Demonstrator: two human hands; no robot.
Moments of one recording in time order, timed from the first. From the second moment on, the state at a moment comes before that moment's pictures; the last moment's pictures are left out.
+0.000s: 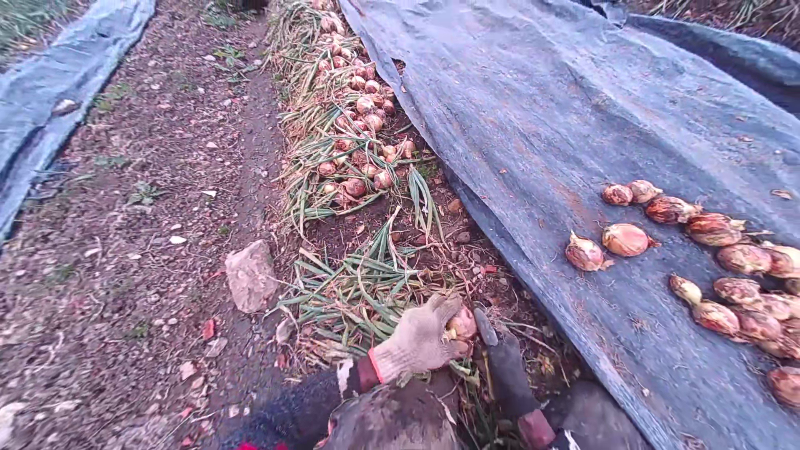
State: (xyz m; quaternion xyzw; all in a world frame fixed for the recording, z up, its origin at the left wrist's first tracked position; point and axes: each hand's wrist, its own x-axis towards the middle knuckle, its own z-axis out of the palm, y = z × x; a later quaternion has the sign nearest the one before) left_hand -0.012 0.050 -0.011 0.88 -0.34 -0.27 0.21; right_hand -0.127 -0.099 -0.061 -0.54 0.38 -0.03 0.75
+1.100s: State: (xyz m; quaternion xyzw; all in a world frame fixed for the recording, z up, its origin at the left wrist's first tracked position) left_hand 0.267 0.041 -0.027 0.97 -0.13 -0.16 0.10; right_hand -0.100 -0.223 0.032 -0.27 0.17 -0.21 0.92
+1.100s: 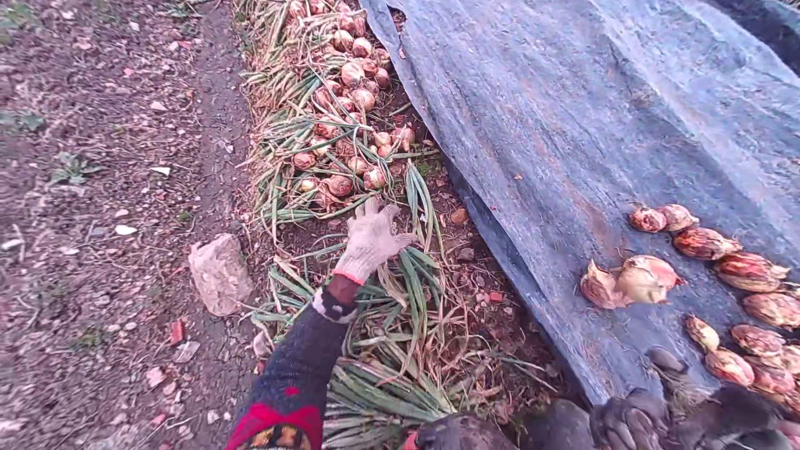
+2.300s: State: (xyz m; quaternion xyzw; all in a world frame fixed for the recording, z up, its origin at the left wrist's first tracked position) left_hand 0.253 -0.147 0.177 0.80 -0.27 -0.49 0.20; right_hand 0.107 -0.271 0.071 -0.50 0.26 -0.03 0.82
